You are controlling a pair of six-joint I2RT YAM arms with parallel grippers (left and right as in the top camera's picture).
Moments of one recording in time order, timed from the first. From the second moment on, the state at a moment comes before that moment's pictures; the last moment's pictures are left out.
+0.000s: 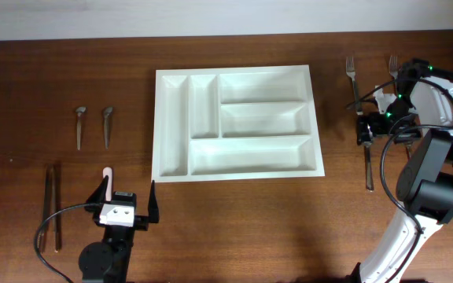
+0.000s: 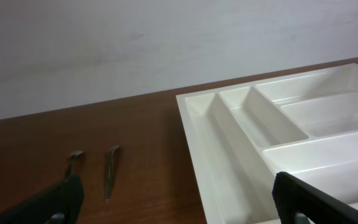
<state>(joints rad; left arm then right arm) -0.03 0.01 0.01 -0.07 0.05 0.14 -0.32 2.18 1.75 -1.21 0.00 -0.35</state>
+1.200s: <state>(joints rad) -0.03 0.01 0.01 -0.07 0.05 0.14 -0.25 1.82 1.33 -1.00 0.10 -0.12</state>
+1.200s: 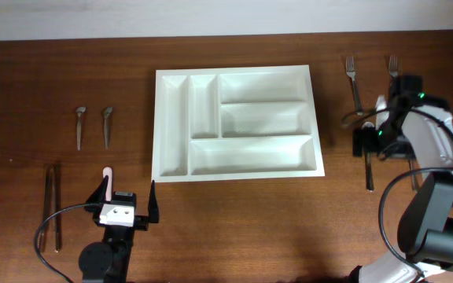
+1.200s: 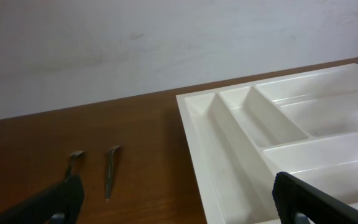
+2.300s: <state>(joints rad) -0.03 0.01 0.01 -0.07 0.05 0.14 -0.33 1.92 1.28 -0.84 -0.06 -0.31</state>
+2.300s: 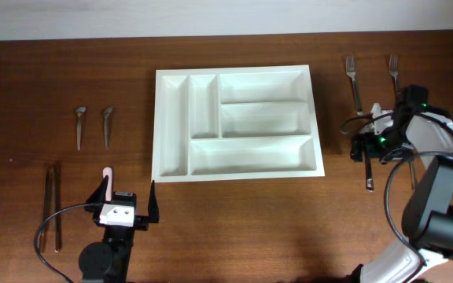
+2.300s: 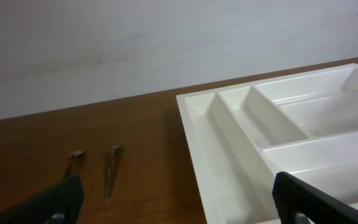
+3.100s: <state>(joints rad) -0.03 0.01 0.01 -0.07 0.05 0.14 -0.33 1.98 1.29 -0.81 -0.05 -0.32</state>
